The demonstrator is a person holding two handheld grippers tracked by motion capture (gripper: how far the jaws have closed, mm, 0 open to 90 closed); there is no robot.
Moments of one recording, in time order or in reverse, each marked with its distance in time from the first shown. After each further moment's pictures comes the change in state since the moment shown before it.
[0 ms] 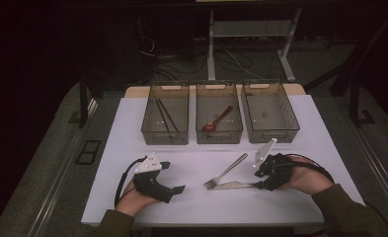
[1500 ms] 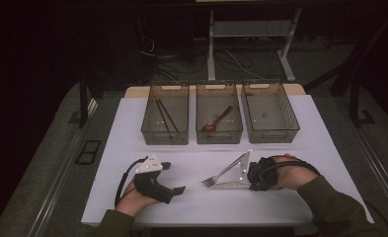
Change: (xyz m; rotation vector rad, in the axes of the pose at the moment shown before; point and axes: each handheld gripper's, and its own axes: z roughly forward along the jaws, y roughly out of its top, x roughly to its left) left arm 0.000 0.000 0.002 0.008 -0.010 0.006; right arm 0.006 0.025 0.025 0.193 0.026 -0.249
